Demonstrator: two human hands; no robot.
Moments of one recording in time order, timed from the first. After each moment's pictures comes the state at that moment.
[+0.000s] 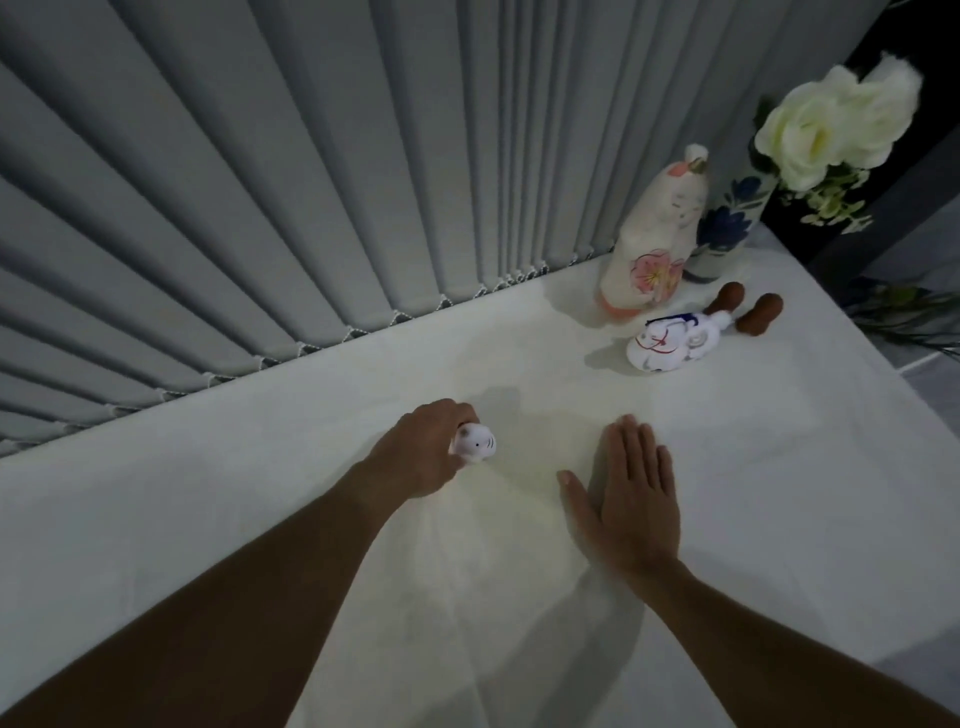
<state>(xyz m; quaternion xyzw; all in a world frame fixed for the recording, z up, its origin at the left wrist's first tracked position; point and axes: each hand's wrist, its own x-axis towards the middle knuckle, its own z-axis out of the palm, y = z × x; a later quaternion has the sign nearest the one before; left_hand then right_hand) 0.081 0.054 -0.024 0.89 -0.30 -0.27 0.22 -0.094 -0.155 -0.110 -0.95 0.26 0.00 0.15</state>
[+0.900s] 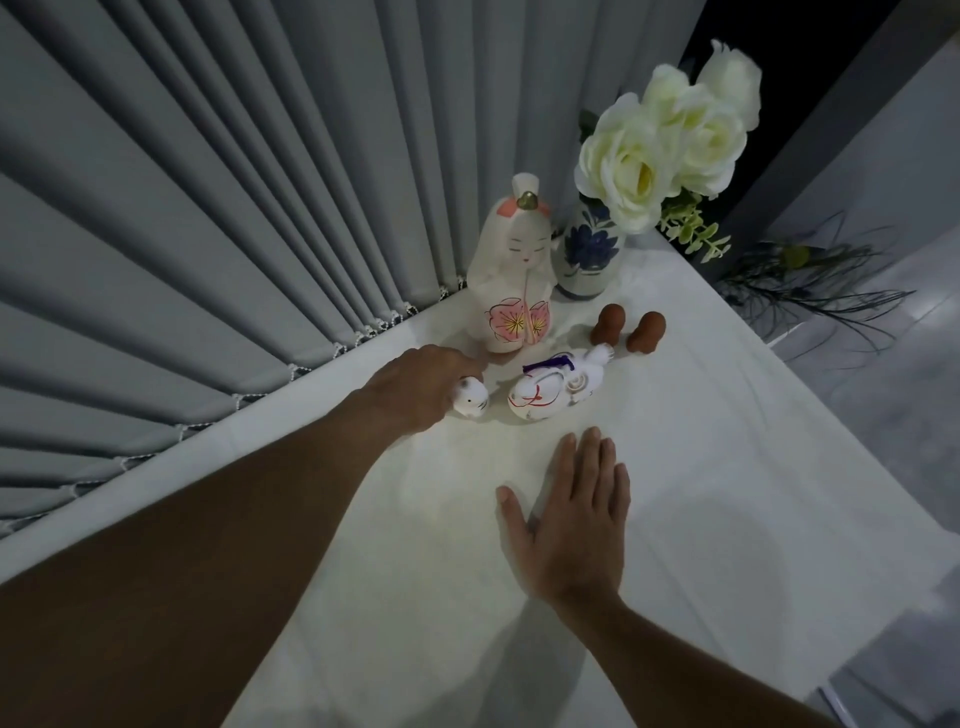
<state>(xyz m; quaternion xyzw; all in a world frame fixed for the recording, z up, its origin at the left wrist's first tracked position) 0.172 -0.152 -0.026 0.85 -0.44 -0.27 0.09 -0.066 -0.213 -0.103 -0.91 0.38 0.03 0.14</state>
